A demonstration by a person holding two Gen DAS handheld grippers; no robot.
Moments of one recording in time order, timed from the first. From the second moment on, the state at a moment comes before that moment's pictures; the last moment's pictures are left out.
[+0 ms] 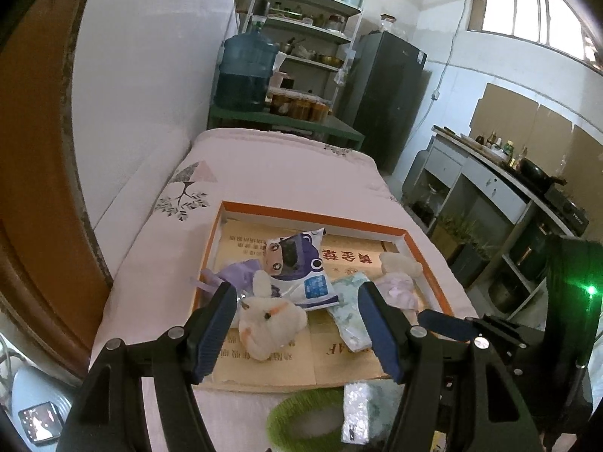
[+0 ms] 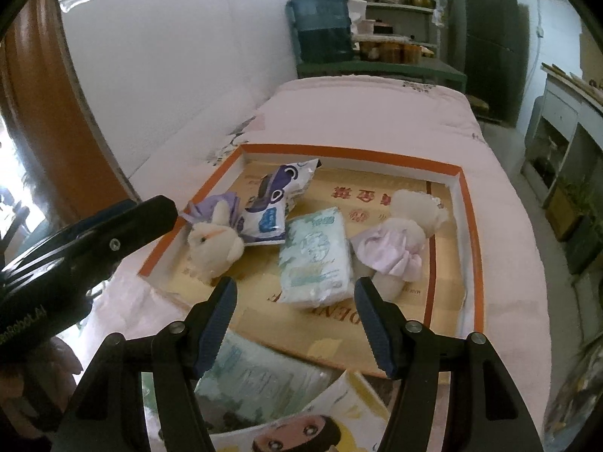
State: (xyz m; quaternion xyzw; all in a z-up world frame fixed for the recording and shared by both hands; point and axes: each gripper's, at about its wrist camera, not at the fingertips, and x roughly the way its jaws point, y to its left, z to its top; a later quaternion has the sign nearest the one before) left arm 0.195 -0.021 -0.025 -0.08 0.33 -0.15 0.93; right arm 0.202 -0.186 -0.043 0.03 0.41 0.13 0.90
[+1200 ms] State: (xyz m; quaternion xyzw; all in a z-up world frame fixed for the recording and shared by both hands) left arm 0.141 -0.001 -0.019 -0.11 0.32 -0.15 0.93; right arm 0.137 -0.177 -0.023 0.03 0.40 0.14 0.91
